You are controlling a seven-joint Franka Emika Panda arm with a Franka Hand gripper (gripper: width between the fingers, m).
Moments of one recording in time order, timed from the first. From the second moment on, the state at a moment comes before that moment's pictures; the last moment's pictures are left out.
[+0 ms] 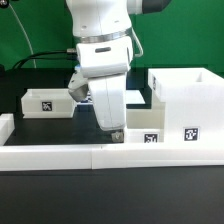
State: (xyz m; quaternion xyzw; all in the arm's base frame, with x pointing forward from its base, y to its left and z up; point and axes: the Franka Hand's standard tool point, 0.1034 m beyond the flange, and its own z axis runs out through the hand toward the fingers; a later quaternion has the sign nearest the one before) arm 0.574 -0.010 0.022 -0.73 -0.67 -0.03 0.07
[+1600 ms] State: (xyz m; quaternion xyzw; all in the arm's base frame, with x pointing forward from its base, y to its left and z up) arm 0.587 -0.001 0.025 -0.71 -0.70 -0.03 0.07
